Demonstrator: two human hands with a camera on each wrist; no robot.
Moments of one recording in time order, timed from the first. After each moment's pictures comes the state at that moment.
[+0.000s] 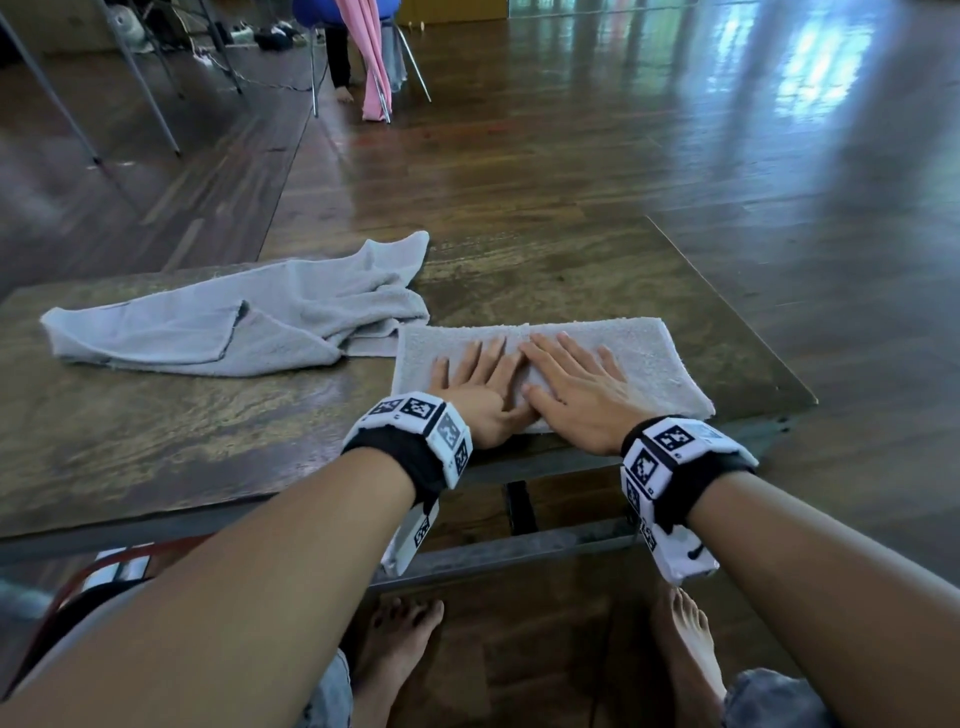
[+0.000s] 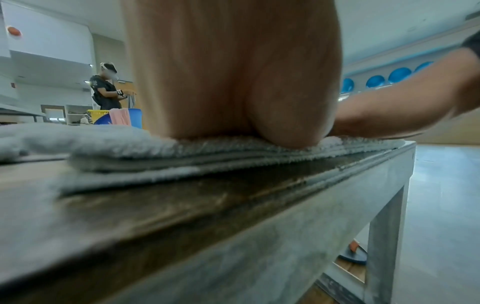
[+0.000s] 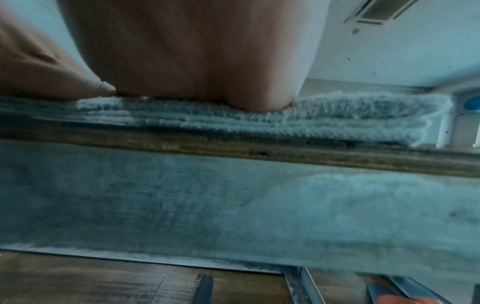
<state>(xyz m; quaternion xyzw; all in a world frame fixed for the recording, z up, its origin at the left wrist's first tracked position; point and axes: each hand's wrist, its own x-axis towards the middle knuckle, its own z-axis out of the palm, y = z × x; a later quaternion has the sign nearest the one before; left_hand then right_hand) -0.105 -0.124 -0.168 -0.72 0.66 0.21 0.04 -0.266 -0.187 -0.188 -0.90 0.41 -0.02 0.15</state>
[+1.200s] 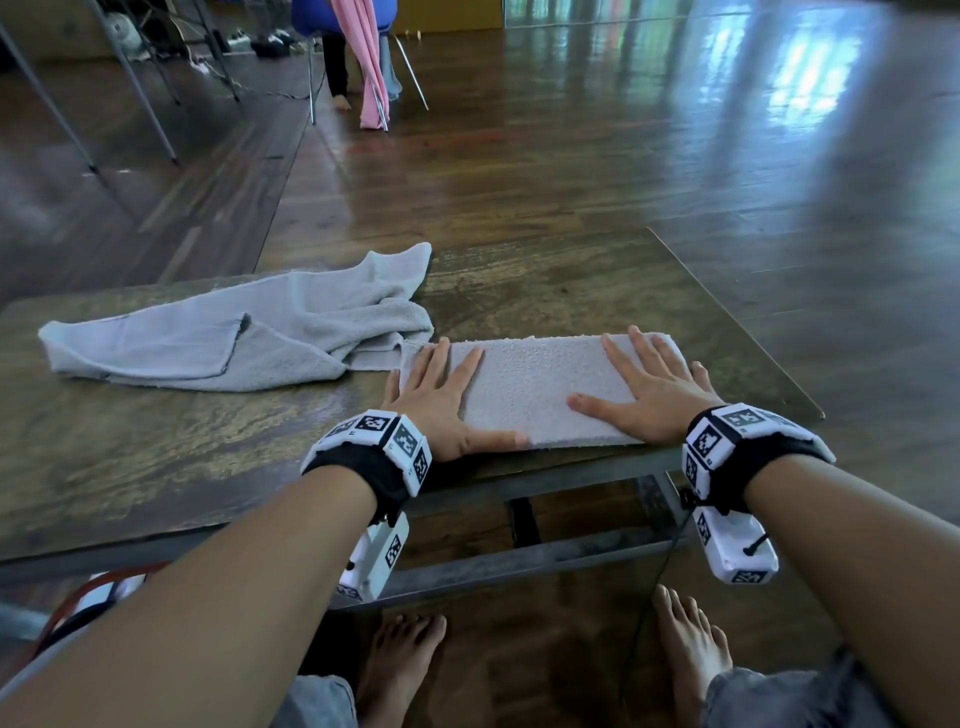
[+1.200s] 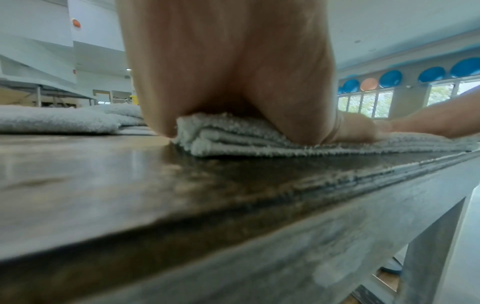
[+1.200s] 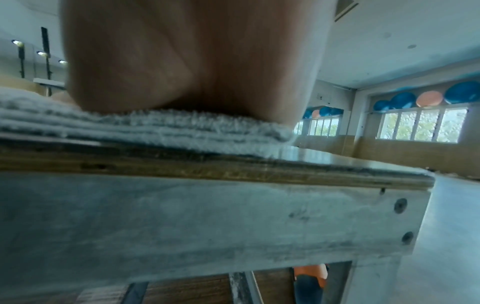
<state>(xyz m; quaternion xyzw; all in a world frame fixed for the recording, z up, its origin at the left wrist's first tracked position) -0.057 -0.113 -0.170 -0.76 0.61 0.23 0.00 -0.313 -0.218 -0.169 -0.81 0.55 0.09 0.18</state>
